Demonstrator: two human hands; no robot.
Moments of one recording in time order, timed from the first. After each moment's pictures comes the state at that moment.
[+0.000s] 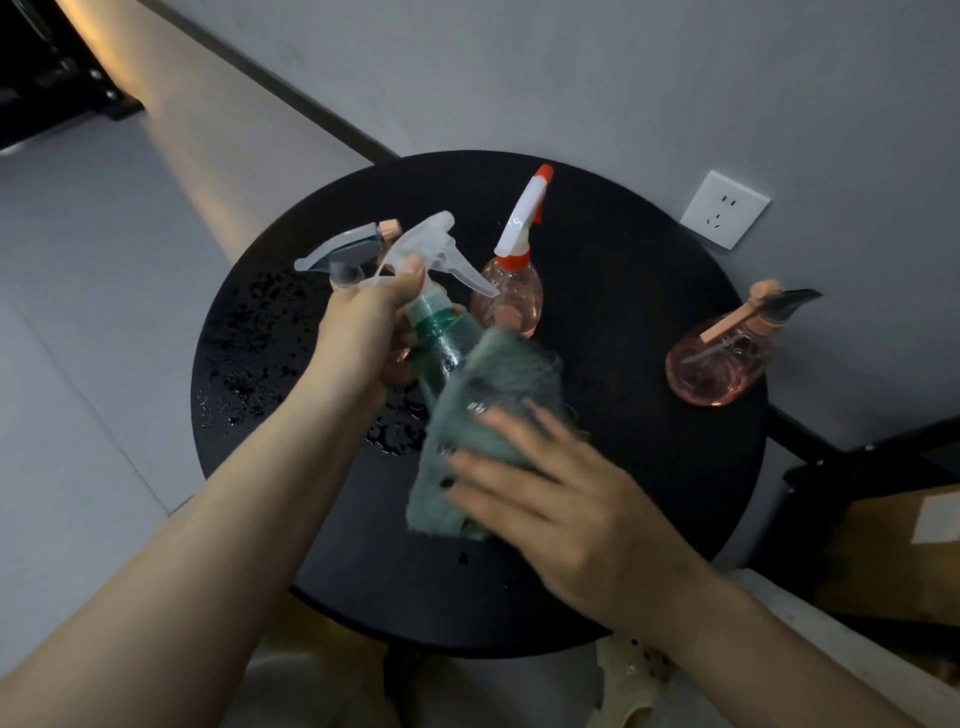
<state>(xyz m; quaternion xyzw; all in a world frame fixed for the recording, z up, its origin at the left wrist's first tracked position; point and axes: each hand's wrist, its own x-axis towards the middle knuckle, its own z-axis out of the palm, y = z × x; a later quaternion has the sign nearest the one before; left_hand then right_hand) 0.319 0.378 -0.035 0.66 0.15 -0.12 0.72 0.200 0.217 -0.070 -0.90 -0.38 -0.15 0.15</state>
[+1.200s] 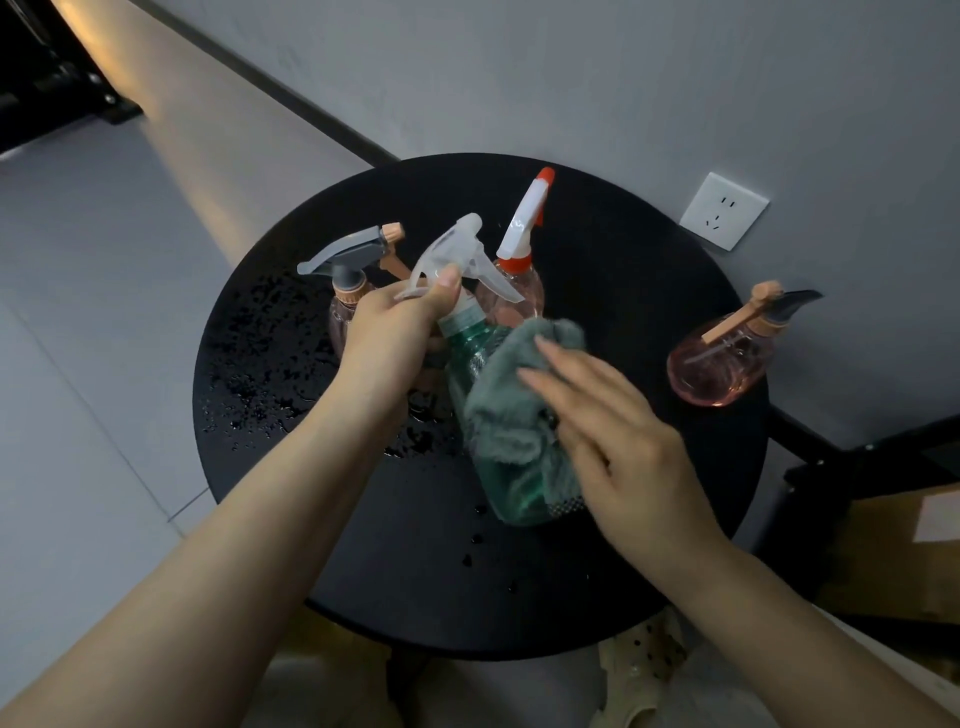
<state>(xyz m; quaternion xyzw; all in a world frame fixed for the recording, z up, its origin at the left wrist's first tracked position) 0.310 0.368 -0.030 0.71 0.09 -0.14 0.69 0.217 0.206 -0.065 -0.91 -0.15 -0.14 0.37</state>
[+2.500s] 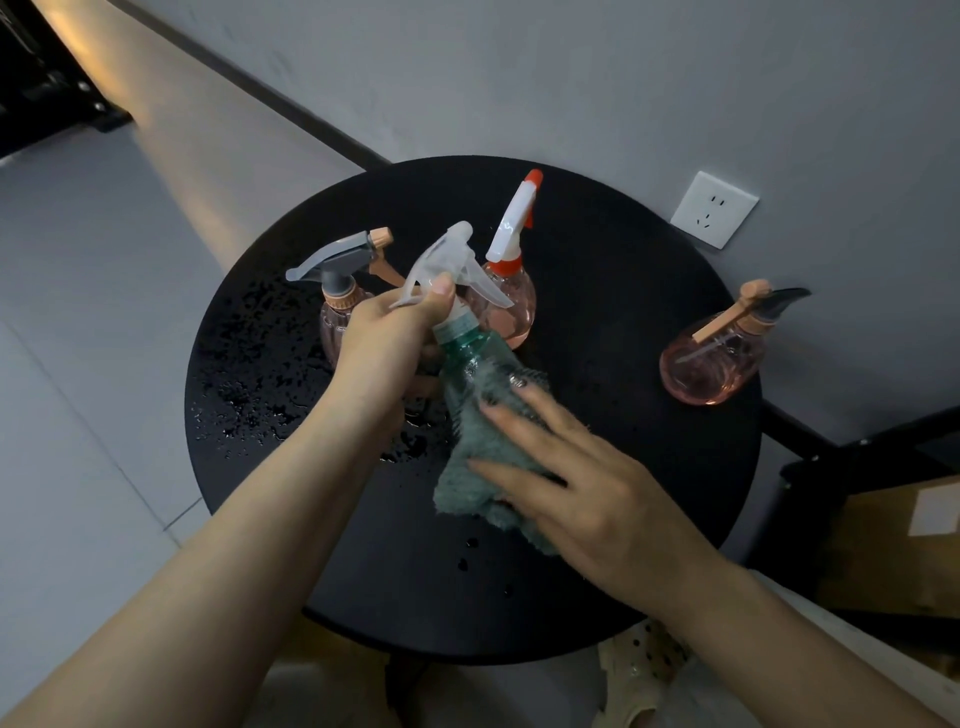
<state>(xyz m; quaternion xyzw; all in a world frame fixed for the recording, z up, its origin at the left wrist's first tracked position) 0.311 0.364 -0.034 0.70 0.09 -0.14 0.70 0.207 0.200 -0.083 -0.92 -0.32 -0.12 0.18</state>
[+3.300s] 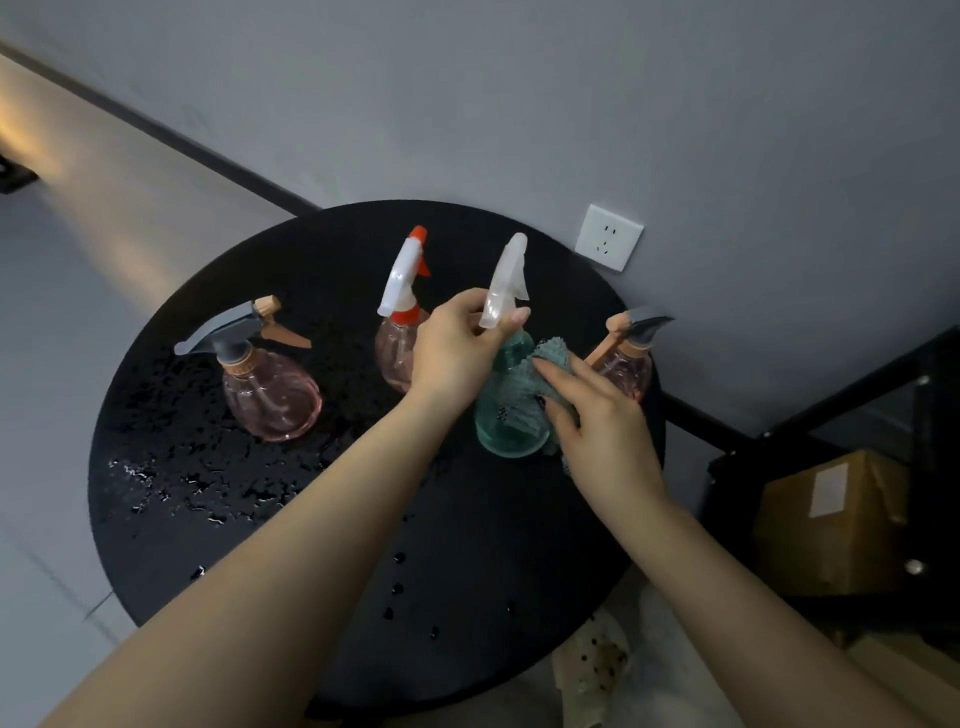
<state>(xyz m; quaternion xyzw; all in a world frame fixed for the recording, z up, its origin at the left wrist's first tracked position) 0.345 0.241 -0.052 0.82 -0.11 -0.07 0.56 0.242 0.129 -0.072 -0.93 0.07 -0.14 0.34</state>
